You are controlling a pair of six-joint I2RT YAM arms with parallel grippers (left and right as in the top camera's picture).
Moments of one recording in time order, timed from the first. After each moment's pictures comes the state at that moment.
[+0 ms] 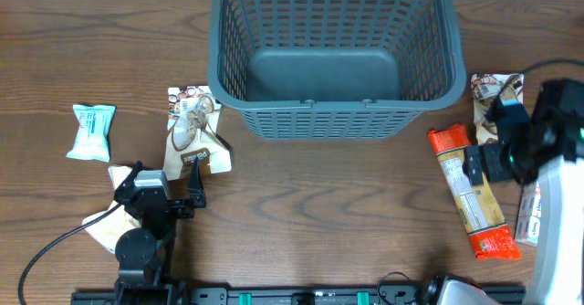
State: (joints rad) left arm -0.06 0.04 0.03 -0.12 -0.06 -0.07; right arm -0.34 1.34 1.25 -1.23 0.04 -0.49
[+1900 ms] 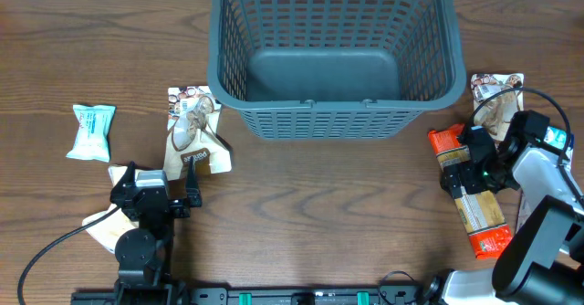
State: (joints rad) left arm -0.06 0.04 0.03 -0.12 -0.11 0.02; right arm -0.46 1.63 0.86 -0.69 -0.10 -0.67
